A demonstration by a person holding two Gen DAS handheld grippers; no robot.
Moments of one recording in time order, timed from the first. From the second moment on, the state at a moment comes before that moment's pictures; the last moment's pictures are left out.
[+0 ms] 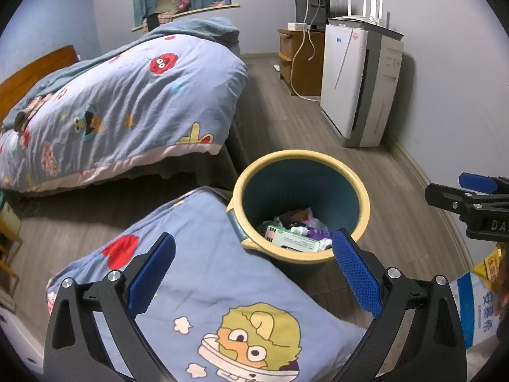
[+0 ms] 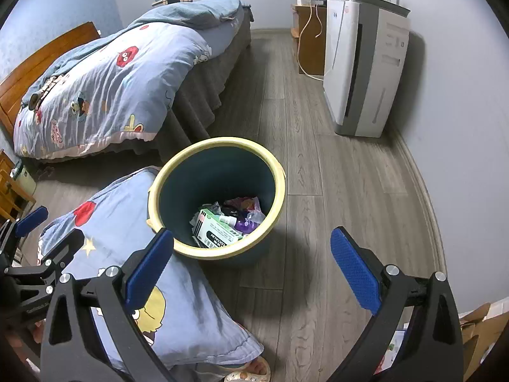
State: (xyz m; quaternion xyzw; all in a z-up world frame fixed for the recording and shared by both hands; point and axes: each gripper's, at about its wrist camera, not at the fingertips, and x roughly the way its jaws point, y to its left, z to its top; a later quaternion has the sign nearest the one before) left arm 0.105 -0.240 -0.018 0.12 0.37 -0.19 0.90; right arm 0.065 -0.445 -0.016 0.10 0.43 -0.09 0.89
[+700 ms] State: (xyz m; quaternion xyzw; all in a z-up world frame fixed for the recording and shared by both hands) left arm 0.102 -0.241 -0.017 0.12 0.37 -0.19 0.90; right arm 0.070 -0.441 -0.016 0.09 0.44 -0.09 0.89
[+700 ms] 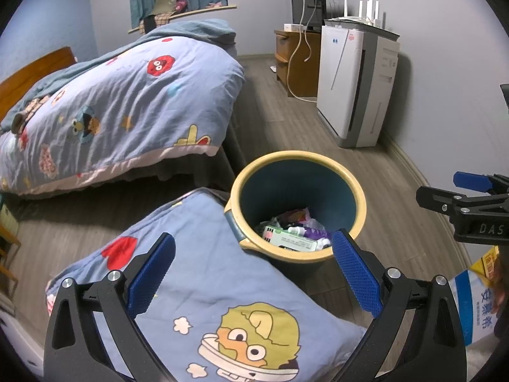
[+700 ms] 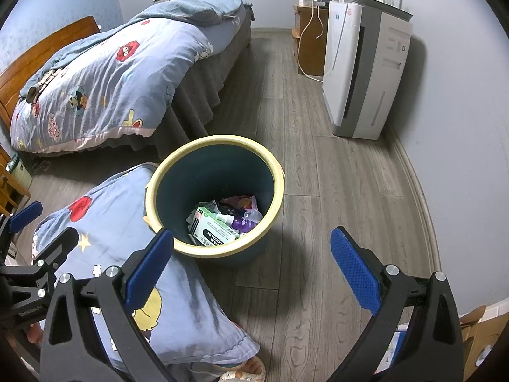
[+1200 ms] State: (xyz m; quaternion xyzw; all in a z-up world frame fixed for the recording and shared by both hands) left arm 0.102 -0.242 -0.017 0.12 0.37 -0.19 0.90; right arm 0.070 -0.440 -0.019 0.09 0.44 -0.09 0.89
